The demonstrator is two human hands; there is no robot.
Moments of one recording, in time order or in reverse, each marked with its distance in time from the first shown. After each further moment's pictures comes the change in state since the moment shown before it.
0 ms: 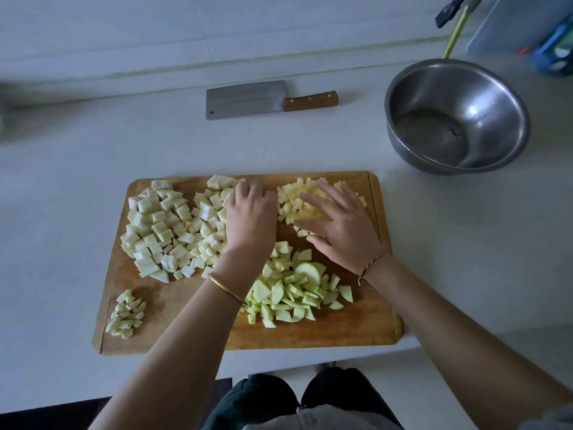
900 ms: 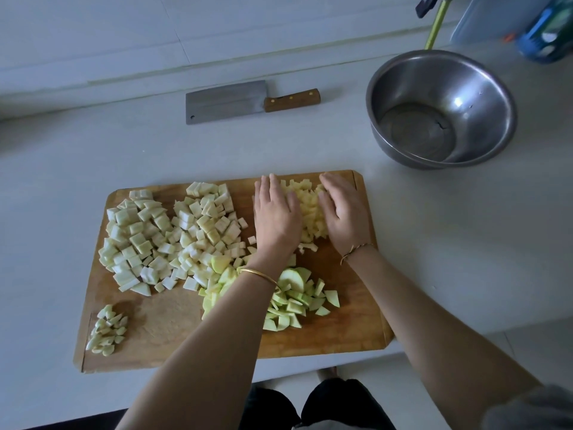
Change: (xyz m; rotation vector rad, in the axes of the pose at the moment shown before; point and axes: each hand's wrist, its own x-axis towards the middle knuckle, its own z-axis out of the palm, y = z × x) left_hand 0.019 0.060 0.034 -0.655 -0.112 -0.266; right_hand 0.006 0.023 0.016 0.351 0.272 0.540
